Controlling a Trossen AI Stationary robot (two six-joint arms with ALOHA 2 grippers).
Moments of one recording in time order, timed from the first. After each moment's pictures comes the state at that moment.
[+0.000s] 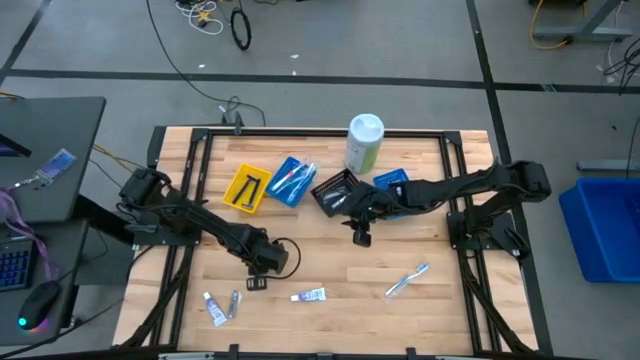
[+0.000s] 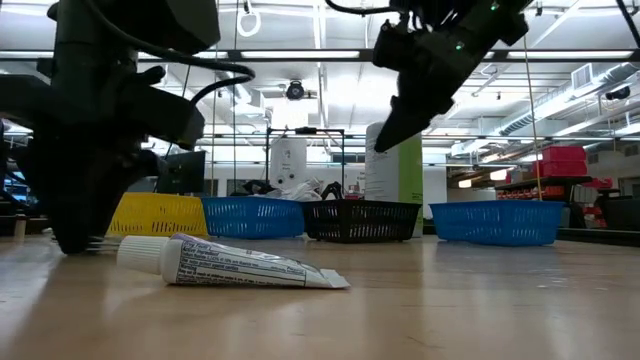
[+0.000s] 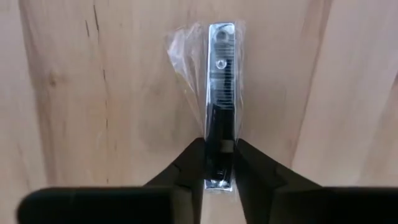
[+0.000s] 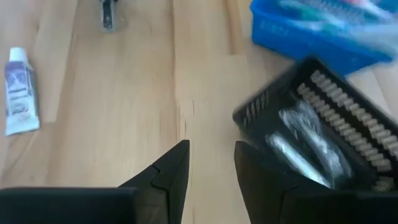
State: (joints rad) left arm -0.38 1.69 0.90 -0.62 0.01 -0.46; right arm 0.03 1.53 0.98 -0.31 0.05 0.05
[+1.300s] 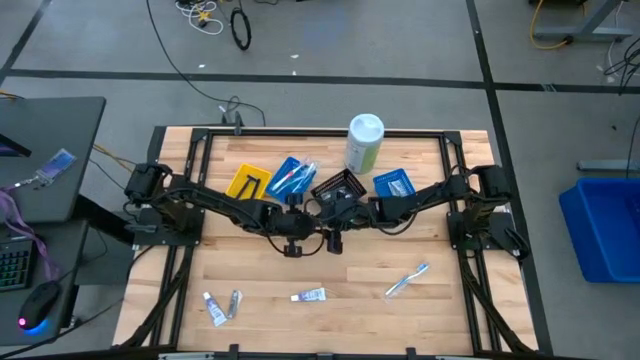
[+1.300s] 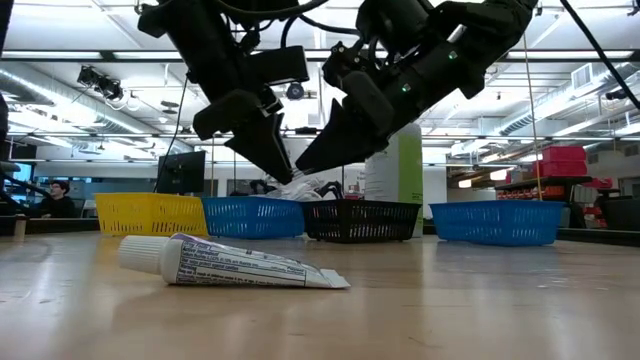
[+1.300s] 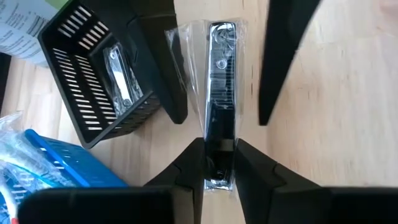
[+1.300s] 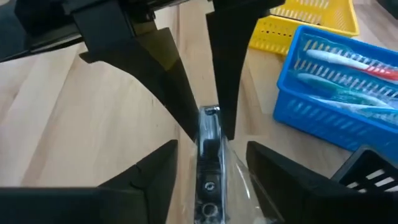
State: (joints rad) left arm -0.16 1.68 1.03 -0.32 -0.40 0.04; right arm 0.07 1.82 0.98 0.24 0.10 0.03
